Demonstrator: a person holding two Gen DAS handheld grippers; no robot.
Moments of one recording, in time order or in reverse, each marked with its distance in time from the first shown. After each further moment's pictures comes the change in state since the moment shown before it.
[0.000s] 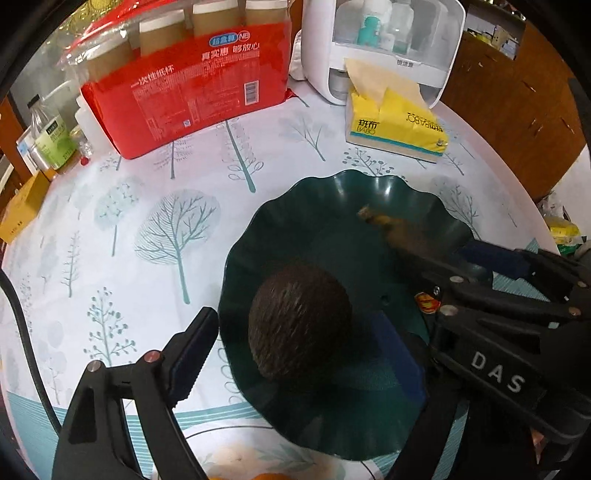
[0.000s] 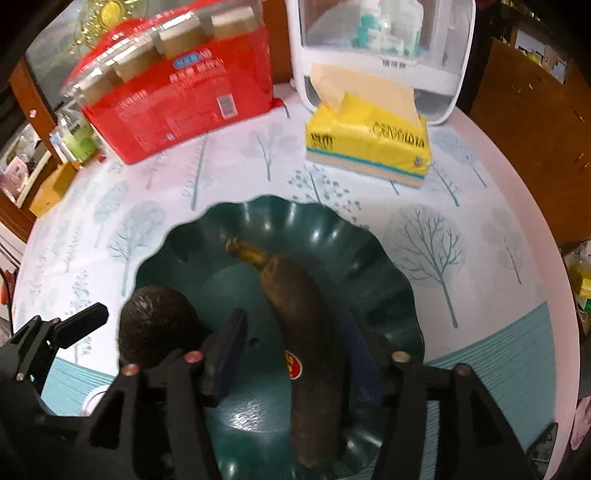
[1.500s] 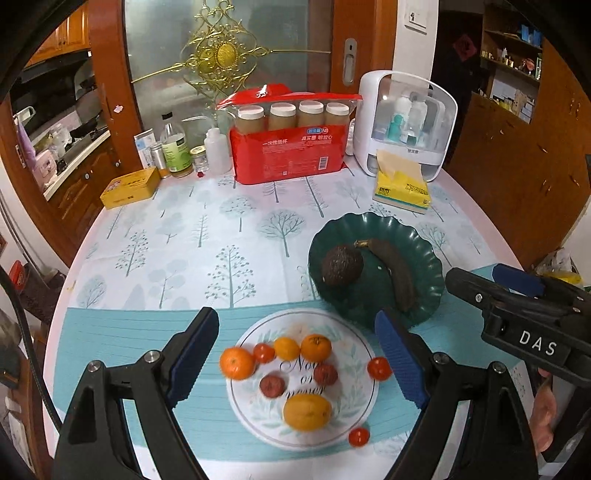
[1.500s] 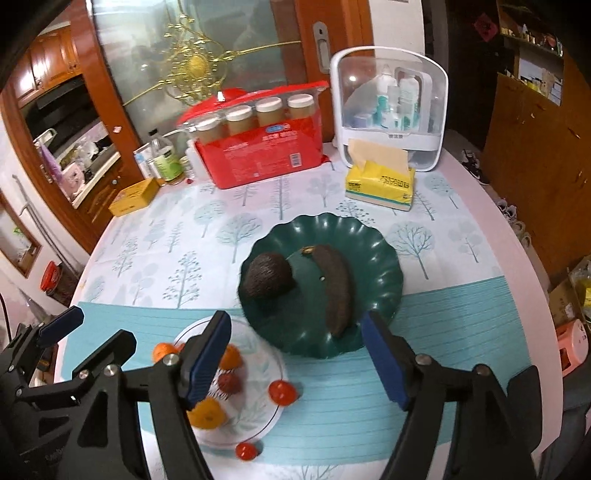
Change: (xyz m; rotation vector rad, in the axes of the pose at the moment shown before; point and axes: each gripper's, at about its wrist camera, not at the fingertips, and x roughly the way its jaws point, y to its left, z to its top) left arm -0.225 0.023 -0.128 -0.161 -0.244 0.131; right arm -0.184 0.027 -0.094 -0.049 -0.178 0.120
